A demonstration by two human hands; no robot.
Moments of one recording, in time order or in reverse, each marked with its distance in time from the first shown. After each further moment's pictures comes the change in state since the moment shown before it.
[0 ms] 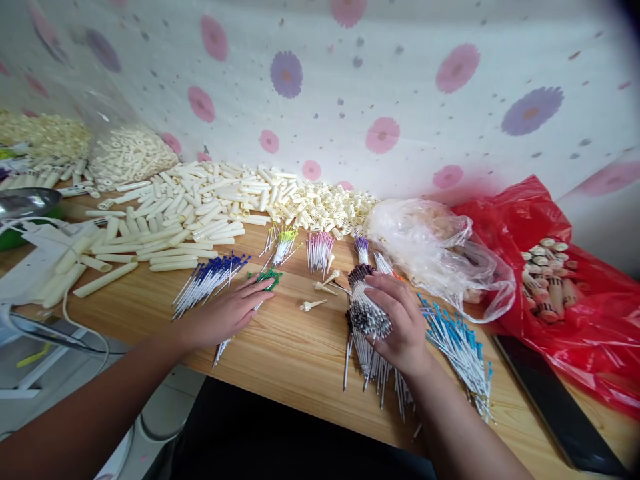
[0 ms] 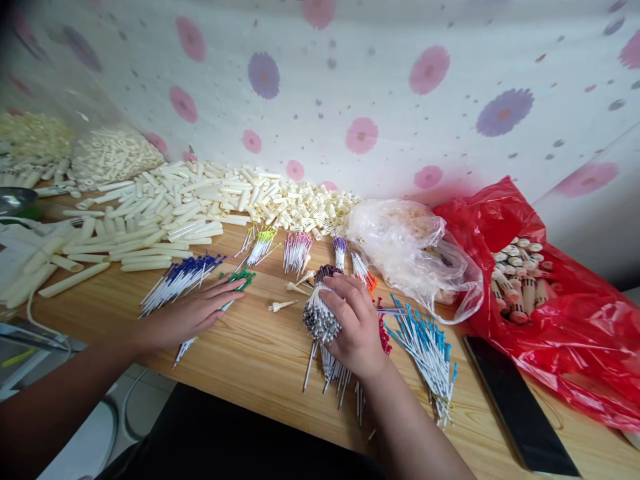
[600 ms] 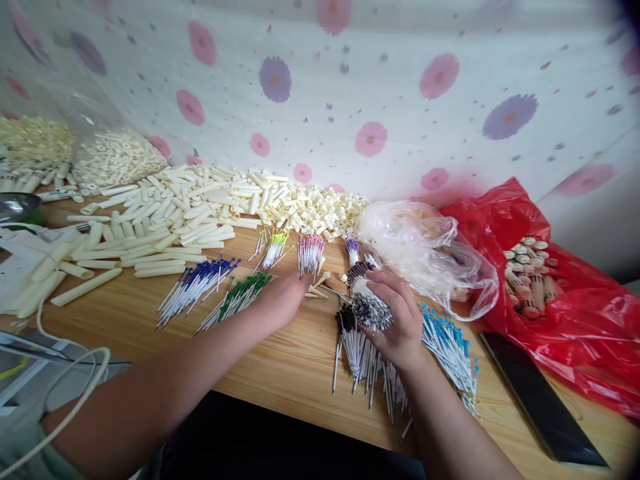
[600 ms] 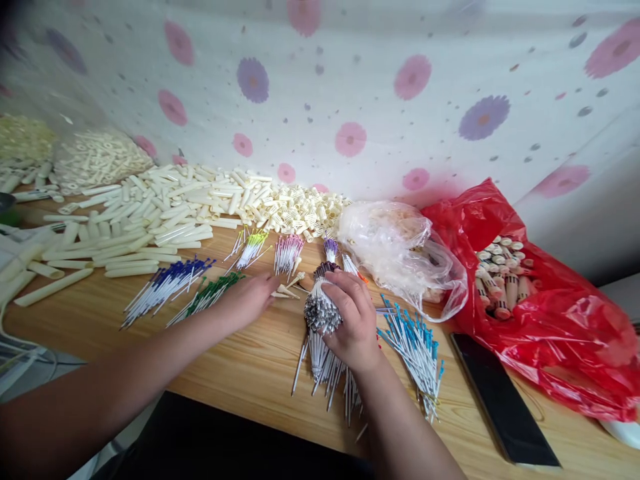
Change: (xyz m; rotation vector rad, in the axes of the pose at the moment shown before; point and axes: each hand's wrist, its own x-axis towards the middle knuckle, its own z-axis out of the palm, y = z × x) left_hand 0.105 0.084 0.002 0.040 -0.005 -0.234; right_hand 0.001 0.008 -0.009 0.012 0.082 0.067
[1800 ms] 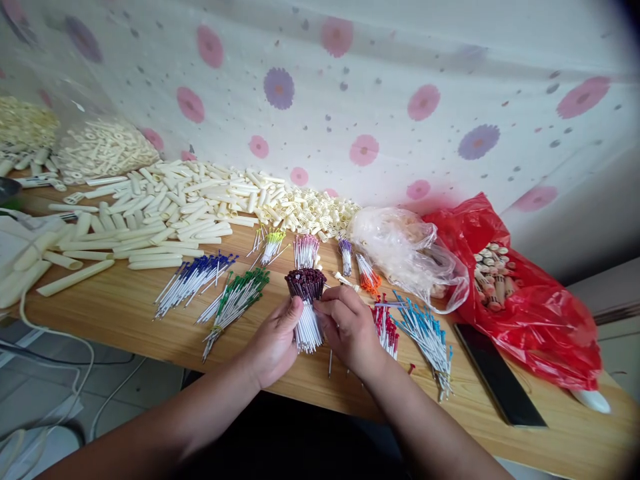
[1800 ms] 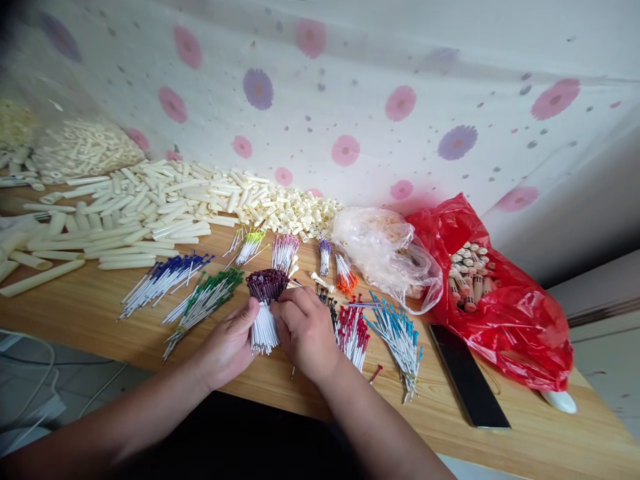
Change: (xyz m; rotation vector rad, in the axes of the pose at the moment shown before) left_hand -0.069 0.057 0.009 -2.160 0.113 -0.217; right_hand 0.012 -0.061 0.033 0.075 -0.176 0.086
